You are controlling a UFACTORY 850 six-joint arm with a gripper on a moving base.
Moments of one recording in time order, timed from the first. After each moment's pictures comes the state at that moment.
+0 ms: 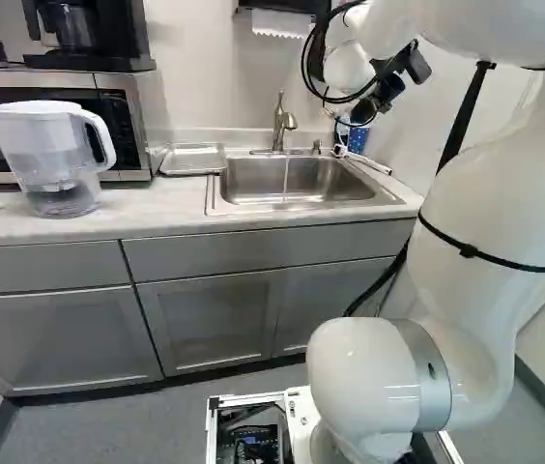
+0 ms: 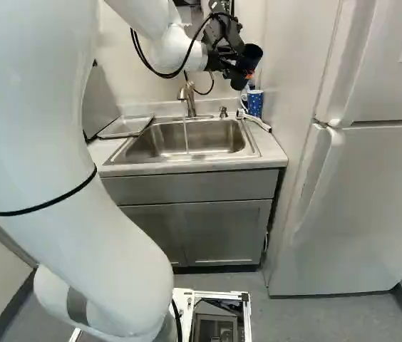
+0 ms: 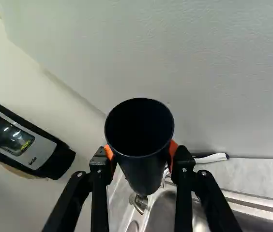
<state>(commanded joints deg) -7.0 -3.9 -65.6 70.0 40.2 -14.1</state>
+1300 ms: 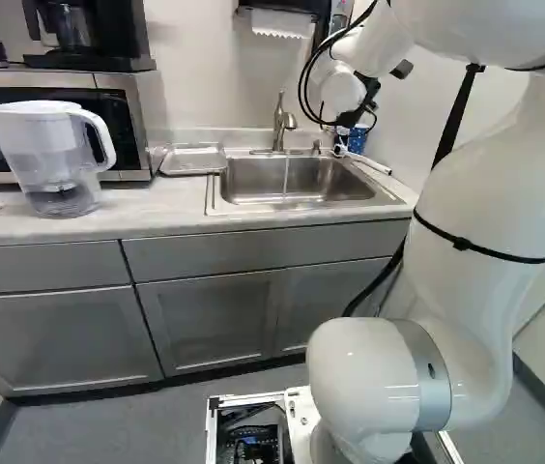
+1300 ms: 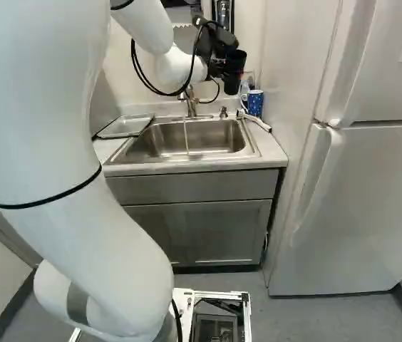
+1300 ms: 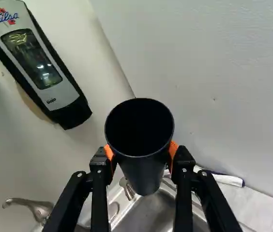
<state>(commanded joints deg) -7.0 -5.7 -62.5 45.6 37.3 -14.1</state>
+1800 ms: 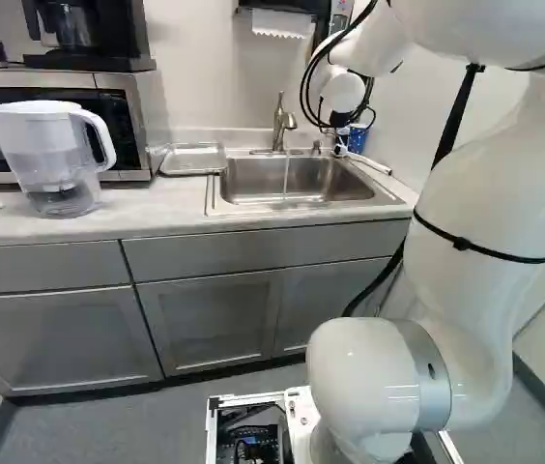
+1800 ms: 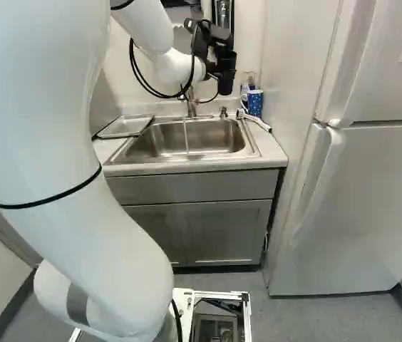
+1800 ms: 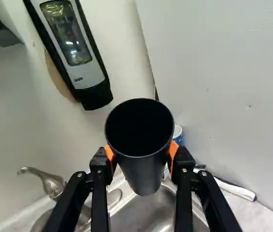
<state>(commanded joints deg) -7.0 -5.7 -62.5 35.5 32.0 -14.1</state>
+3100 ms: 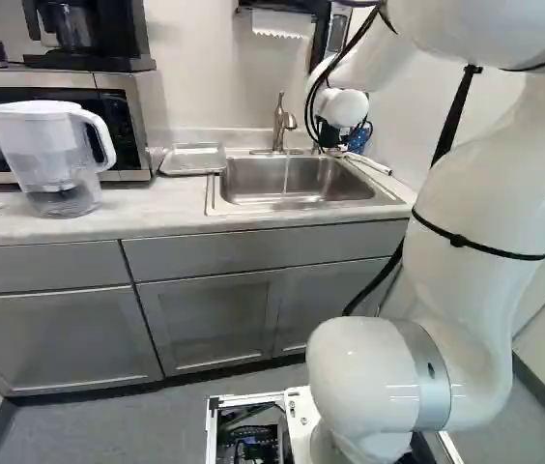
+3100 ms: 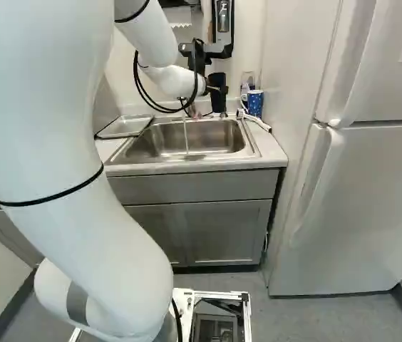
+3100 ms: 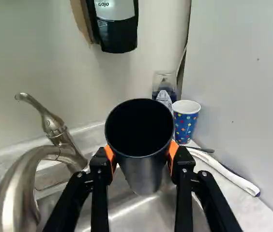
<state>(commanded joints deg) -7.8 -6.2 -57.5 23.2 26.5 -14.1</state>
